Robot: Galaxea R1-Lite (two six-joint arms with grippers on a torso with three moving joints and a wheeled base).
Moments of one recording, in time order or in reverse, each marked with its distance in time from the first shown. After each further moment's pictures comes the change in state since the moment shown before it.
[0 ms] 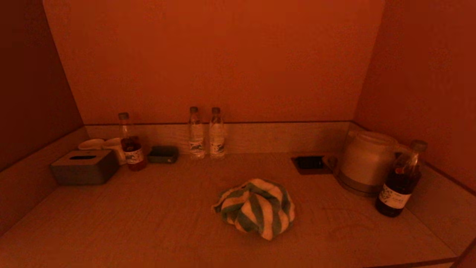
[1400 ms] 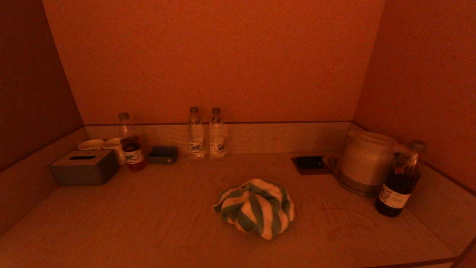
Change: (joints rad) left arm 0.086 -0.527 0.819 -0.471 -0.817 0.390; right arm 0.000 0.000 0.000 0.001 0.000 -0.001
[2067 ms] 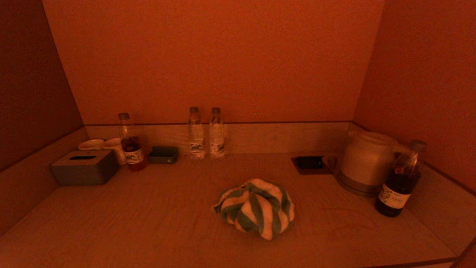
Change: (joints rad) left arm 0.001 -0.001 0.011 0.177 0.009 -0.014; right arm 0.000 0.000 0.000 -0.001 0.000 0.001
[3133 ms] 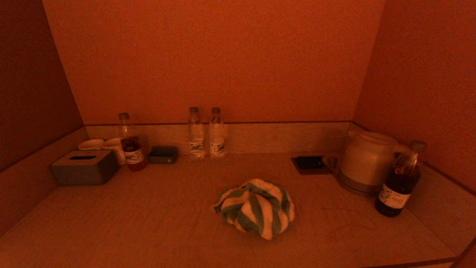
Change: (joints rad) left arm 0.000 0.000 0.000 0.000 0.000 -0.004; right arm 0.000 0.000 -0.023 0.014 -0.010 -0.009
